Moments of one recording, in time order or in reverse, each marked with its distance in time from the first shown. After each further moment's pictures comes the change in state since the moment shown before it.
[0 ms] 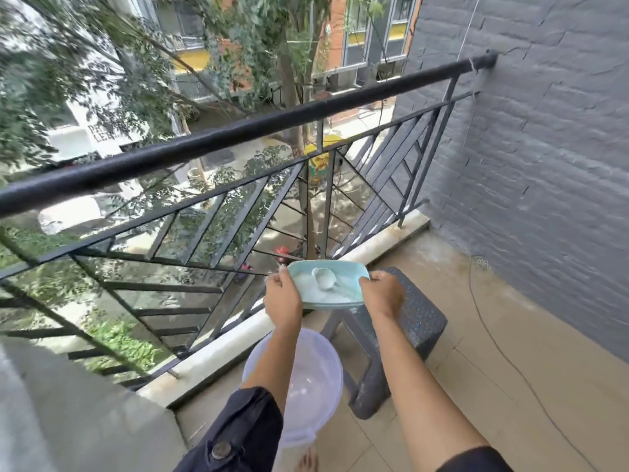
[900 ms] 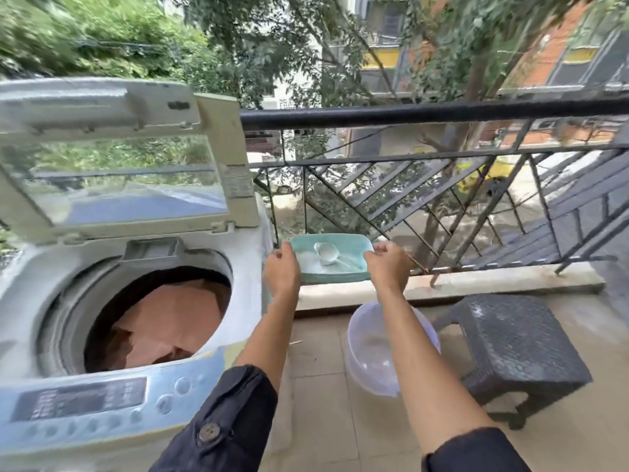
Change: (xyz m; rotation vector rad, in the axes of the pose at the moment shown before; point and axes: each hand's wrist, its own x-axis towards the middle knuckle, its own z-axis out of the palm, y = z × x) left_hand -0.079 -0.082 -0.304 -0.110 0.440 -0.134; right_hand -0.258 -0.039 0.094 -0.036 -0.410 -0.374
